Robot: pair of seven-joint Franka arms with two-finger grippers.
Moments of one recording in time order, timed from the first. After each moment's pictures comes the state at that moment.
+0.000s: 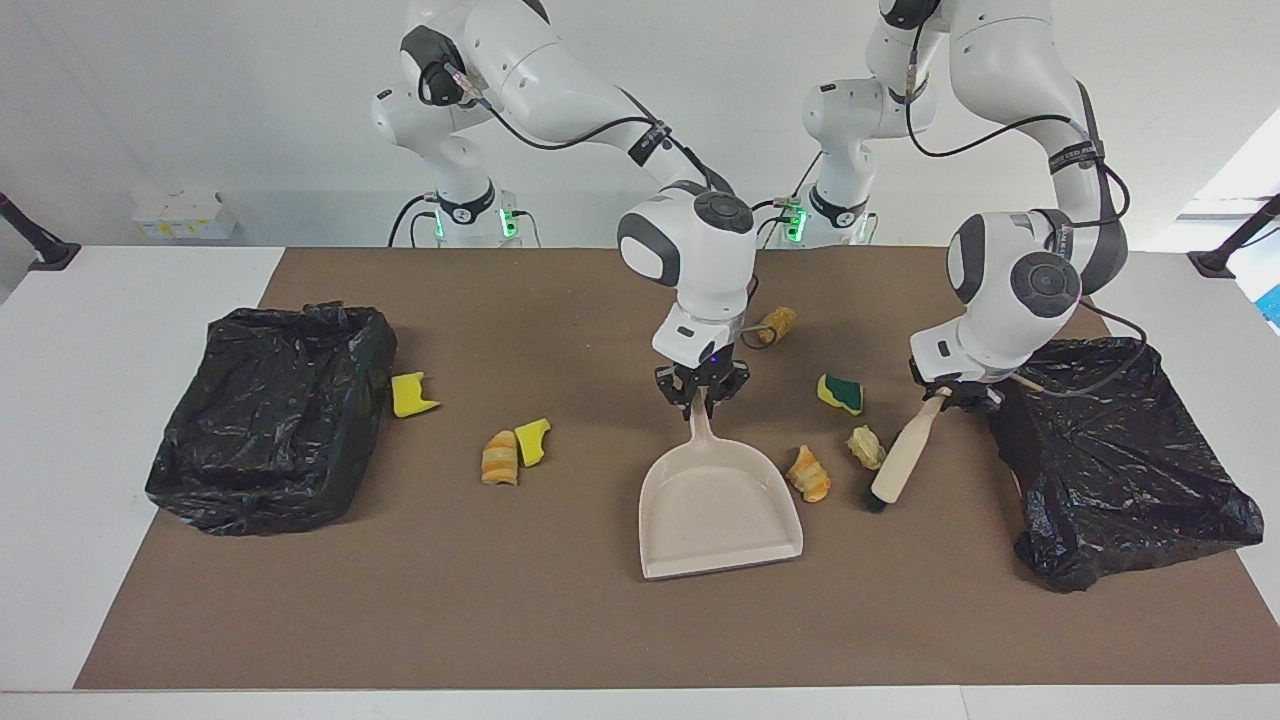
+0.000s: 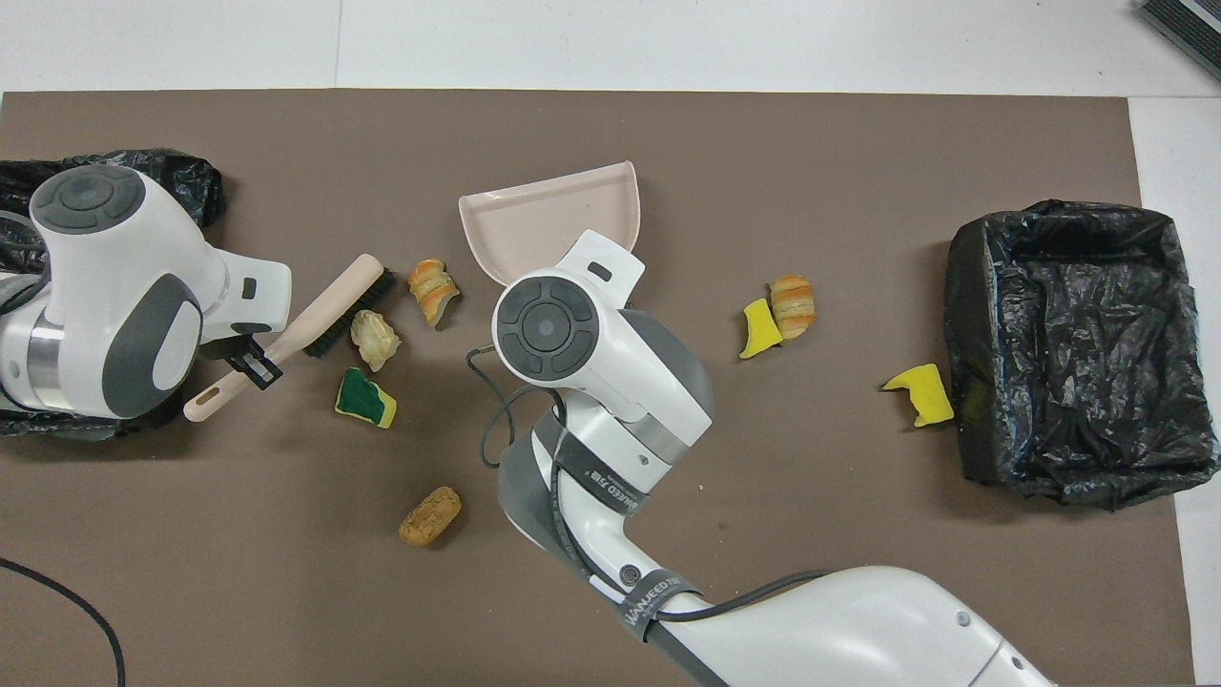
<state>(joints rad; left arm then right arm) -0.03 0.21 -0.12 -1.90 0.14 1.86 0.61 0.51 0.52 0.17 -1.48 -0.25 2.10 0.56</state>
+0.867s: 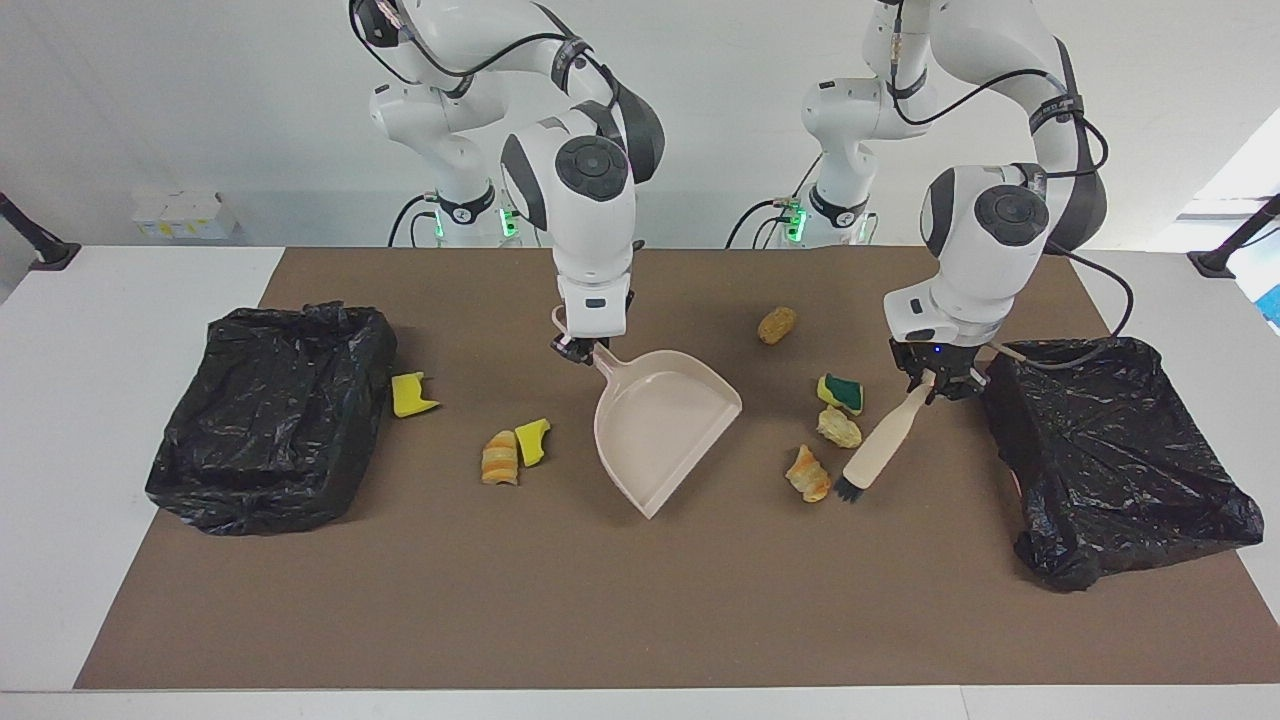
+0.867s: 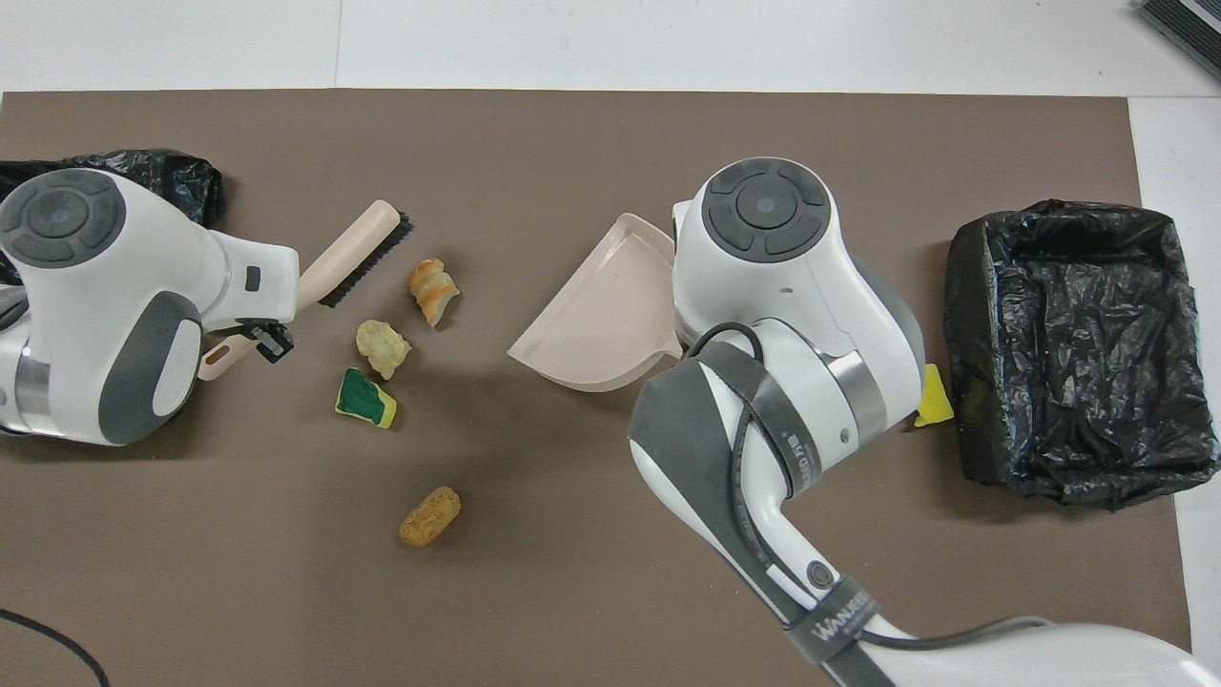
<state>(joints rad) -0.07 0.16 -0.11 -1.90 0.17 2.06 0.62 0.33 0.30 0.17 -1.55 -0.05 1.71 -0.43</state>
